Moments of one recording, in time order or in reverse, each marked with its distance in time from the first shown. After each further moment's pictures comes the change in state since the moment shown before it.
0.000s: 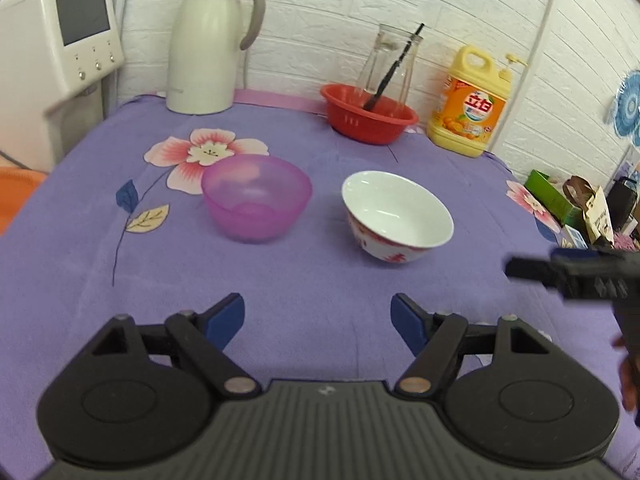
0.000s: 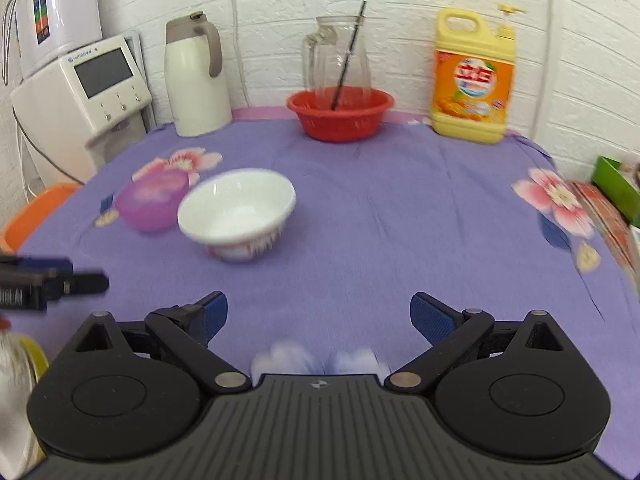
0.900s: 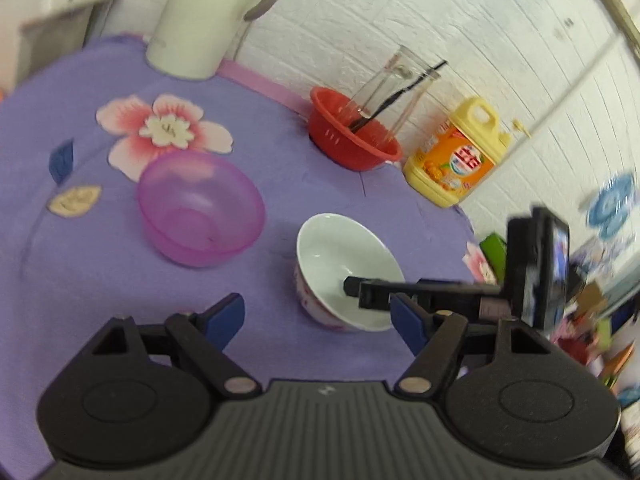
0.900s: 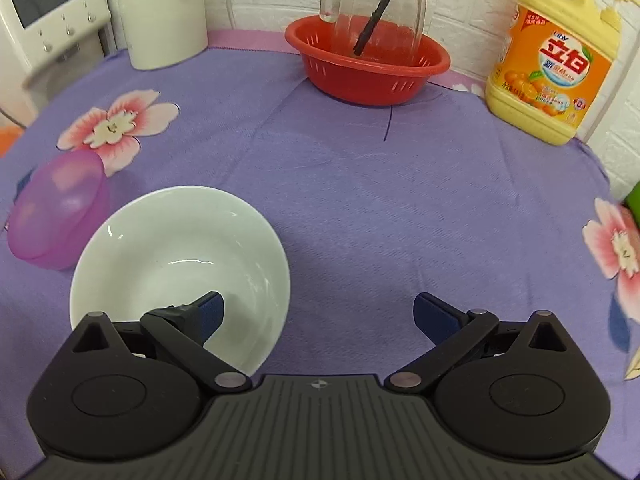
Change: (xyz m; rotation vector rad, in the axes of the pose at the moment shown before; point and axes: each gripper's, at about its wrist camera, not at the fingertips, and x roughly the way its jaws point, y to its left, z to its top) left arm 0.049 0.010 0.045 -0.331 0.037 -0.187; right arm 0.141 0.013 0.065 -0.100 0.267 -0.083
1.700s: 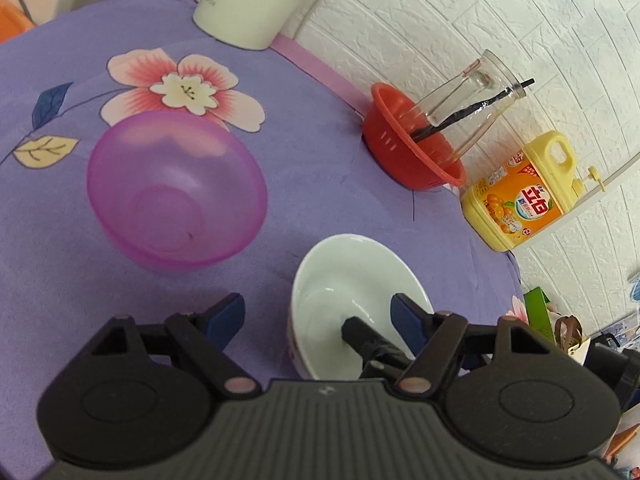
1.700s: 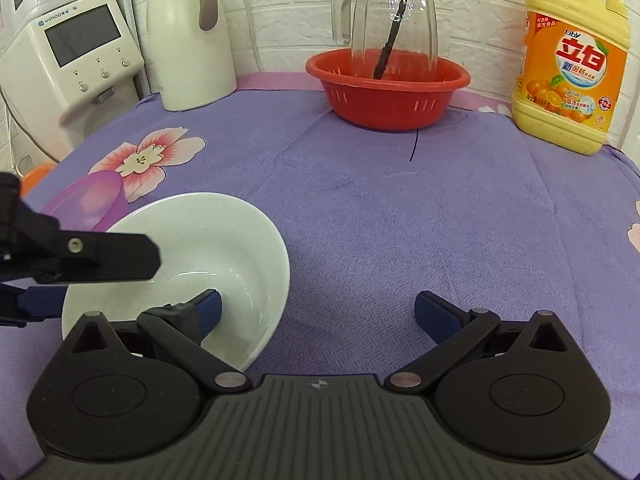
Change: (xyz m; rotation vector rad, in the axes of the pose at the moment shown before) left arm 0.073 -0.015 0.009 -0.167 -0.044 0.148; right arm 0.014 -0.013 -0.018 0.018 -0.165 0.143
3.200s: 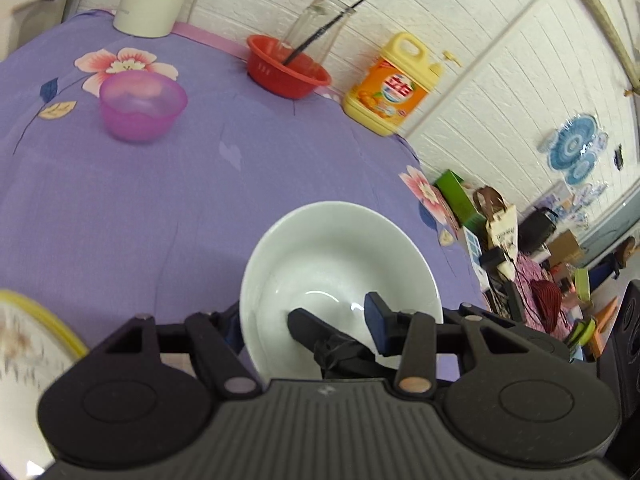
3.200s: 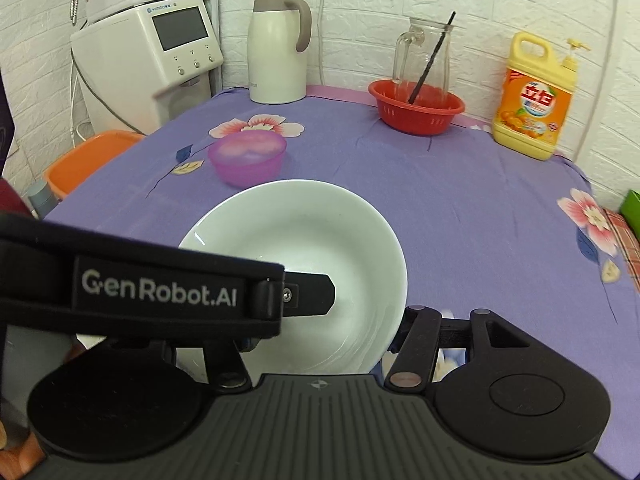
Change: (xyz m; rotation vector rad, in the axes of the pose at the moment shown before) left arm -0.158 -0.020 -0.130 0.286 0.128 -0.201; right arm -0.194 0.097 -0.100 -0.082 -0.039 -0.022
